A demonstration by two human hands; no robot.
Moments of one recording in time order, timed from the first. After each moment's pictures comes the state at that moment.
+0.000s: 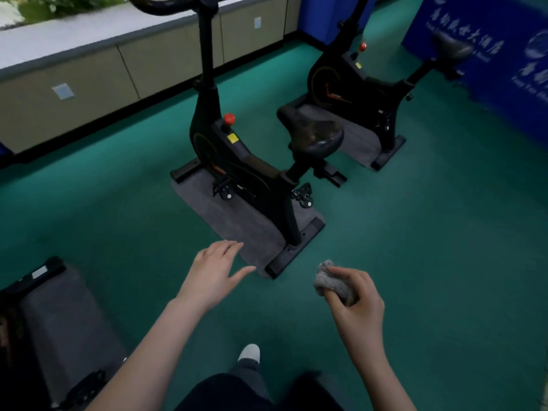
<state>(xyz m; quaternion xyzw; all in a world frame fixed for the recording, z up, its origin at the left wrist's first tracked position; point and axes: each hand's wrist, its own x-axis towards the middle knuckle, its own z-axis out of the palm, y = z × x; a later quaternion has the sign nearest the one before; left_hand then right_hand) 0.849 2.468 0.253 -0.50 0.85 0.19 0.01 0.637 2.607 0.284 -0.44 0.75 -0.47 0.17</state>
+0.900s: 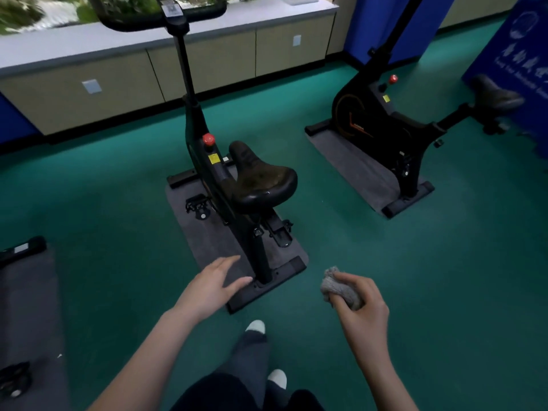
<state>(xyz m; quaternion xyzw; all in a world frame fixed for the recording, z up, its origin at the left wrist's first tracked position) 0.537 2.384 0.242 -0.62 0.70 0.35 -0.06 0.278 2.456 0.273 -0.49 0.70 -0.44 0.28</state>
